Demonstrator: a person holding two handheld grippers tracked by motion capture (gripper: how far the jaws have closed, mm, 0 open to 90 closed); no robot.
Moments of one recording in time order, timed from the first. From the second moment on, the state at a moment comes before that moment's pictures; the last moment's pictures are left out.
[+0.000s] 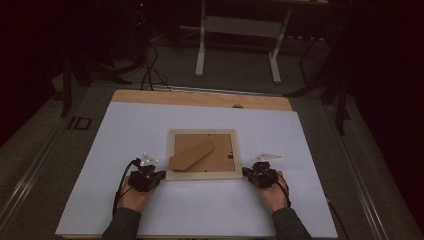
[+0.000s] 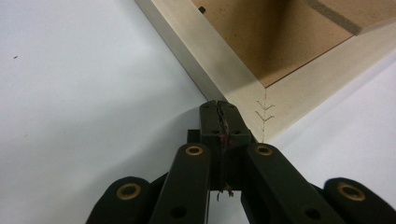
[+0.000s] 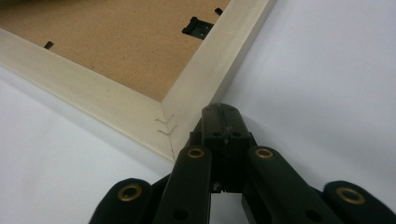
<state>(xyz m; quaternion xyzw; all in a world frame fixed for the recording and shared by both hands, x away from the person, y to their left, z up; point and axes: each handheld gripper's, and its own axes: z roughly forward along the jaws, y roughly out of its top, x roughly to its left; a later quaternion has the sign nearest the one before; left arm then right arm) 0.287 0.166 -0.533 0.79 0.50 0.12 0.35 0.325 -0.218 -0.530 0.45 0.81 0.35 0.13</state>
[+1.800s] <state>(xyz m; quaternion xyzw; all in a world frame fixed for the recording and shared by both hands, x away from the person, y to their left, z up) 0.282 0.193 -0.528 0.74 0.53 0.14 0.39 0.318 -0.228 -0.524 0.43 0.79 0.40 0.17</state>
